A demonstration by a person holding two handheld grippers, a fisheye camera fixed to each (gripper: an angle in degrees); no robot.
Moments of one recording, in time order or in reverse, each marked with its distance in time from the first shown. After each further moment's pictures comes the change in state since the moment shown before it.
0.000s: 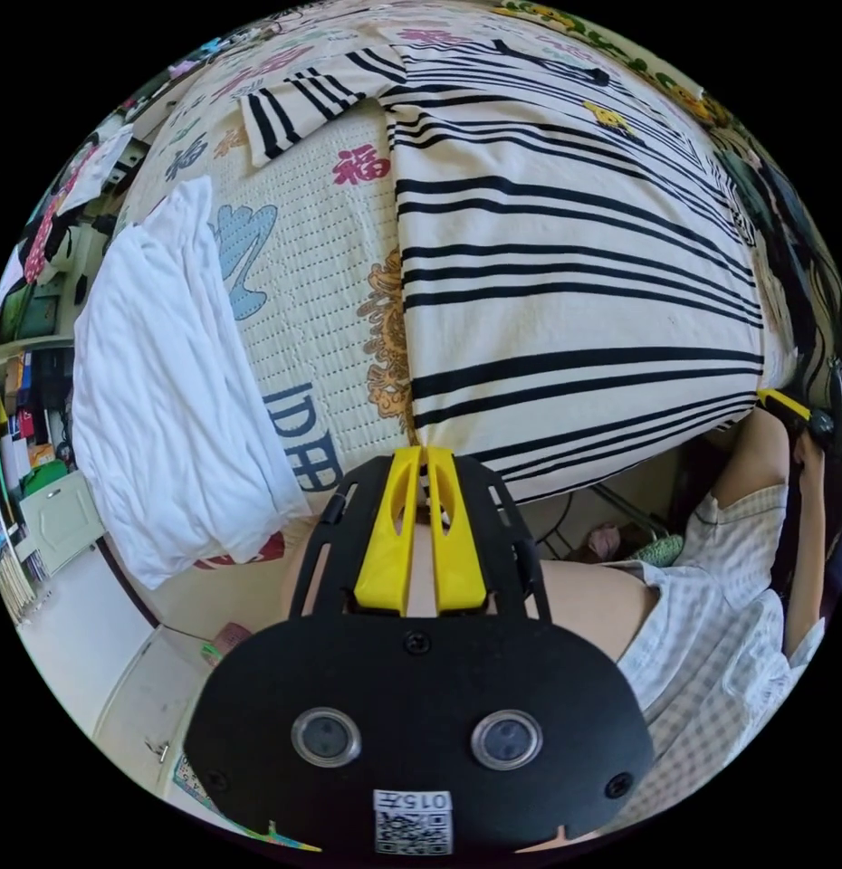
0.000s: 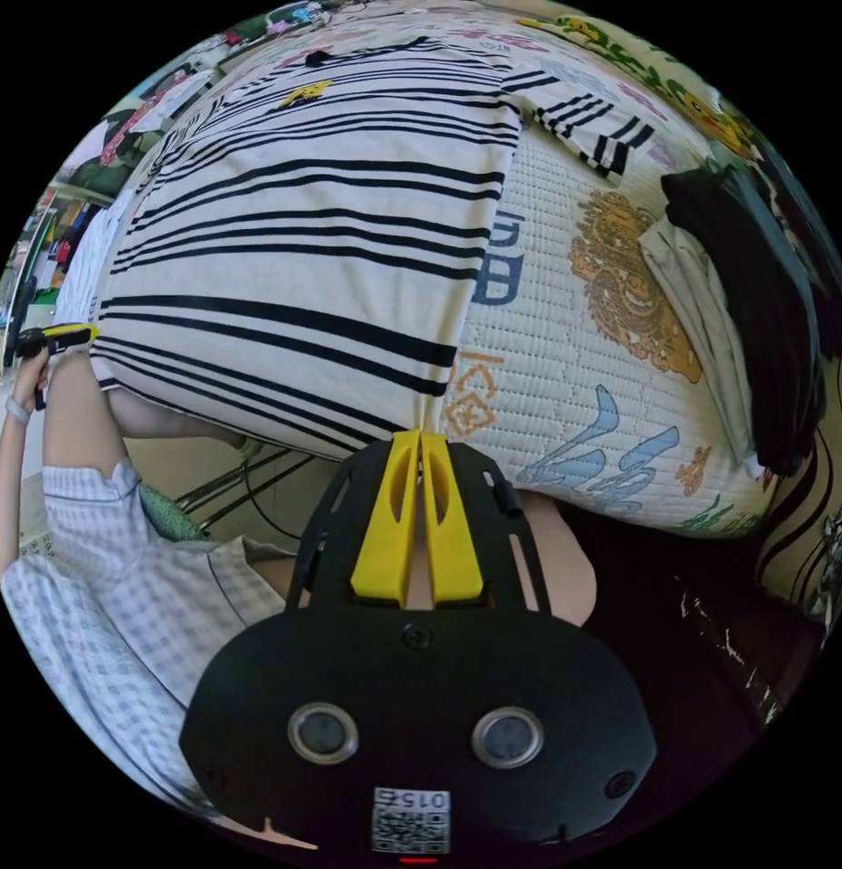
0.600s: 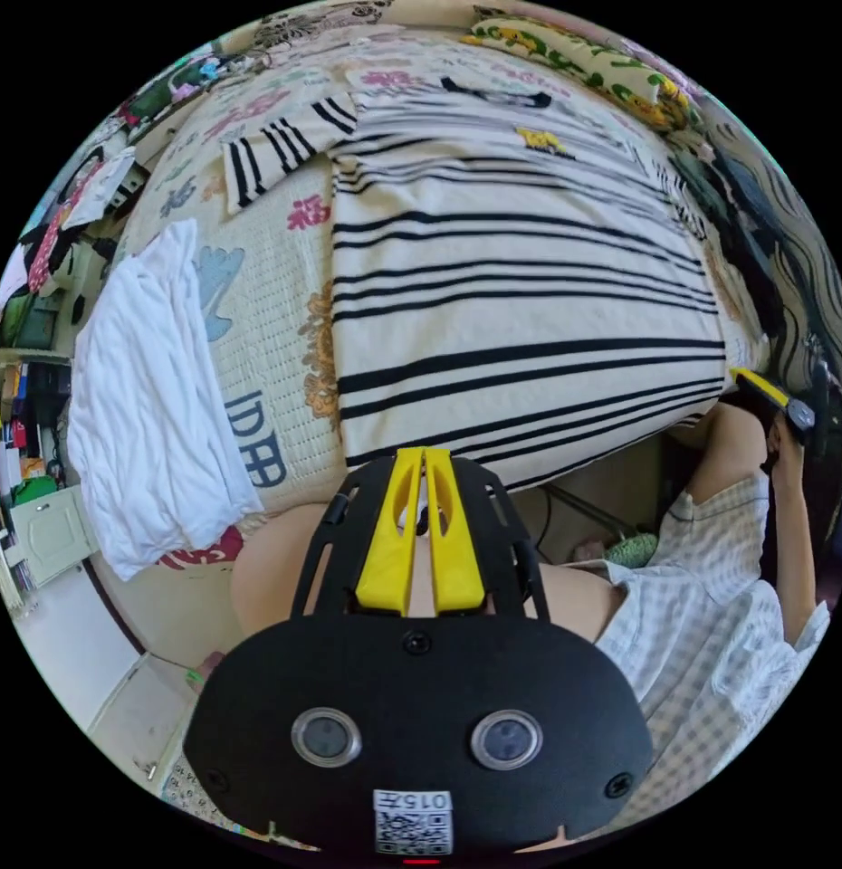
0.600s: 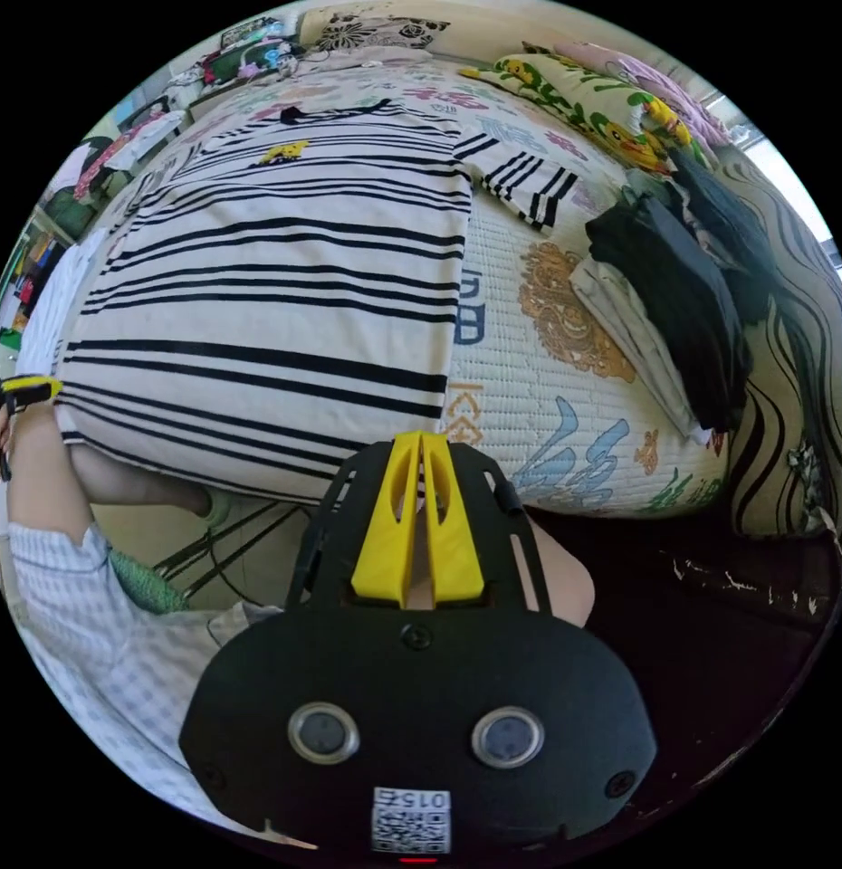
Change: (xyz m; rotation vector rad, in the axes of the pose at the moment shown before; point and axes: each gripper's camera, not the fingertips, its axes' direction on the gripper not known) left arm 0.056 -0.025 0.116 0.145 0.038 0.028; right arm -0.035 0.069 -0.096 0.211 0.180 0.129
